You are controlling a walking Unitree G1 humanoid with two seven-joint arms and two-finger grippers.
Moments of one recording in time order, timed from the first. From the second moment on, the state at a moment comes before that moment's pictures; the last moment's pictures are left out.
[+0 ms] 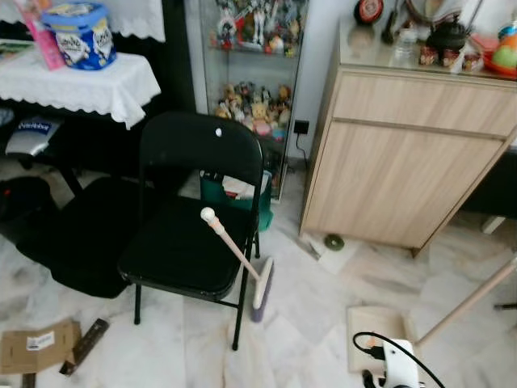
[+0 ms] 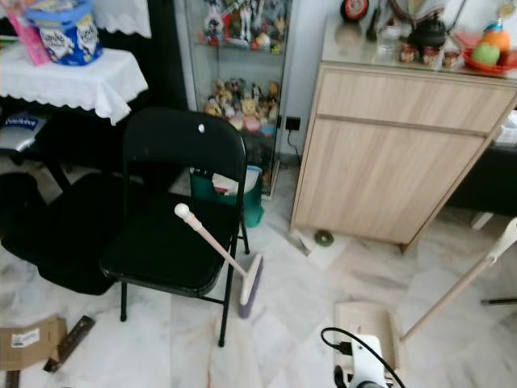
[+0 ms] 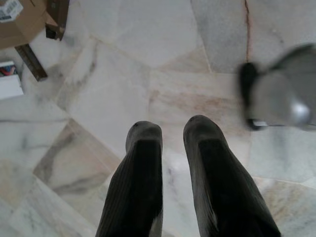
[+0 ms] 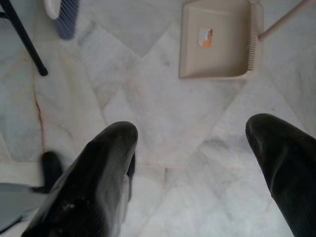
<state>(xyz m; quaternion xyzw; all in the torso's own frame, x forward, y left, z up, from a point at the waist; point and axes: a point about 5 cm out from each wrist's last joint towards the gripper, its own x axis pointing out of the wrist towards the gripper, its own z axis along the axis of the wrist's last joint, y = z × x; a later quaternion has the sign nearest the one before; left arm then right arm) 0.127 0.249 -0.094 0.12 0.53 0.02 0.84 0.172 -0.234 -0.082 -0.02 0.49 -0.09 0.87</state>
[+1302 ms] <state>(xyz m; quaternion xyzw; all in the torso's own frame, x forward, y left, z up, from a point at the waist) 0.129 0.251 -0.093 0.13 0.53 0.02 0.84 0.177 -0.230 -0.080 -0.01 0.49 -0.08 0.87</state>
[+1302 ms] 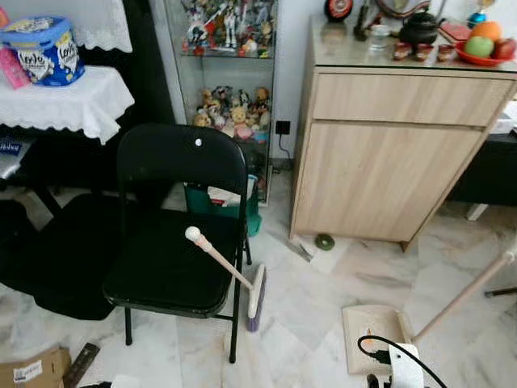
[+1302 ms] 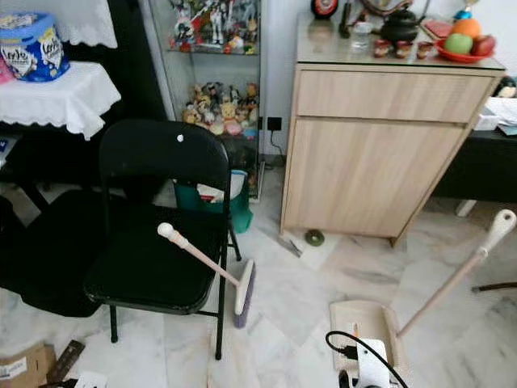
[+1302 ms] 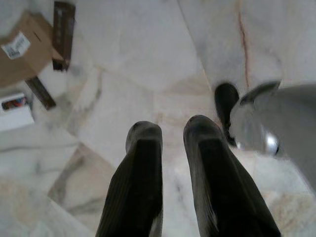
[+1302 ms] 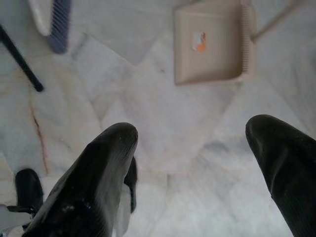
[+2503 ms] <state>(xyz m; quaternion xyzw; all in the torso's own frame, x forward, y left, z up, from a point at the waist) 0.125 0.251 -0.094 0.12 0.54 0.02 0.84 0.175 -0.232 -0.081 -0.01 0.49 -0.08 0.87</state>
